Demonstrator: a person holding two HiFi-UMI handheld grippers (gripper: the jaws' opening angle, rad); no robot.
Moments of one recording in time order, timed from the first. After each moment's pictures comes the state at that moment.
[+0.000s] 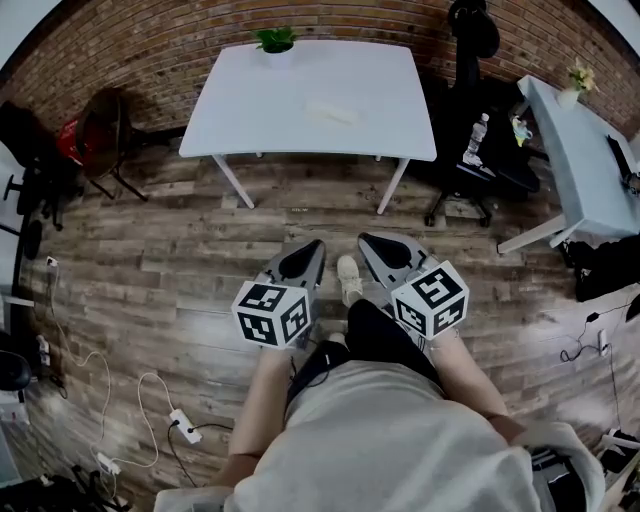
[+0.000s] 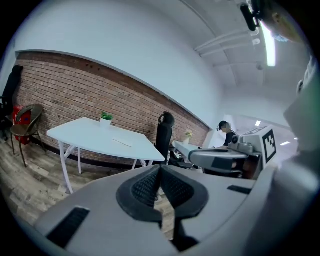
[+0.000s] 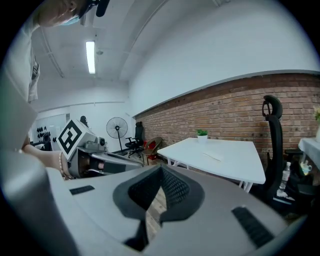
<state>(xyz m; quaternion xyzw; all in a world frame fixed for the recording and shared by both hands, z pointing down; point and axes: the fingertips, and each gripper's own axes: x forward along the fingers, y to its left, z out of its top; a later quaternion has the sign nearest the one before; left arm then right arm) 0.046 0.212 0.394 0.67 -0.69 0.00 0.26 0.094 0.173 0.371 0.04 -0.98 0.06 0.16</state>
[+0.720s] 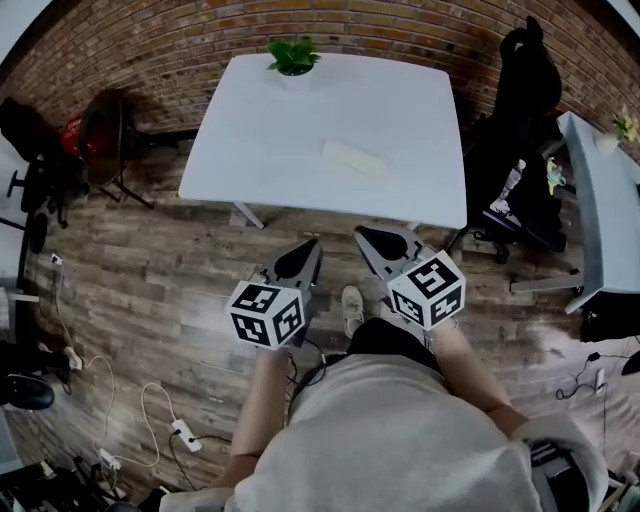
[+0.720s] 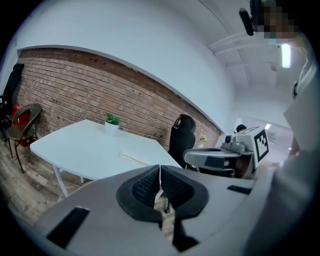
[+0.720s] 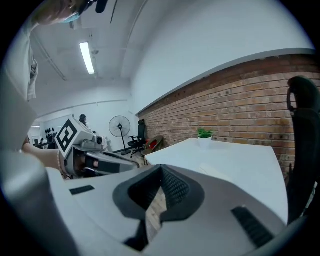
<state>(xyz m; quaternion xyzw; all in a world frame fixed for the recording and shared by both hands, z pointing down) -0.115 0.057 0.402 0.65 -0.71 -0.01 0.26 -0.079 0.005 0.386 -0.02 -0.98 0.06 0.18</state>
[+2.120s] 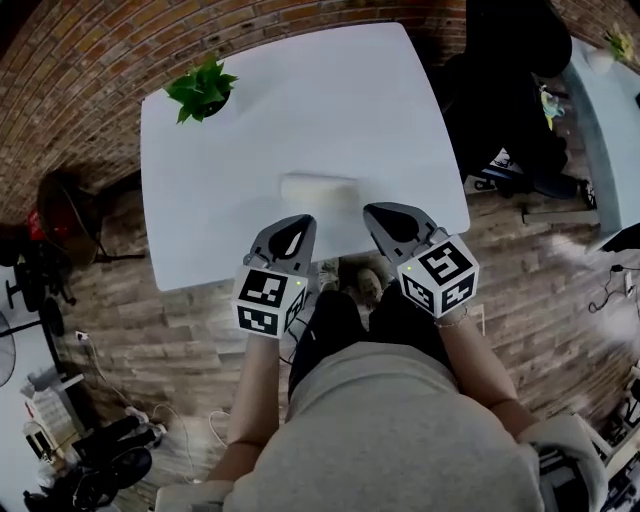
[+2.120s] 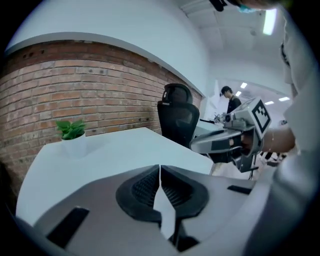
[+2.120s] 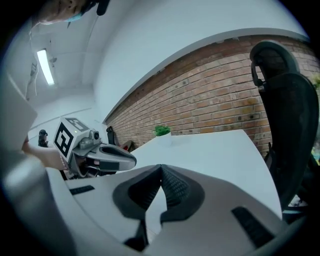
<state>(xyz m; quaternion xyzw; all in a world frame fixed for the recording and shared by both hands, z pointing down) -0.208 -0.151 0.443 0.74 -0.60 0.20 0.23 -0.138 -0.195 0.437 0.13 -0.96 0.17 0.19</state>
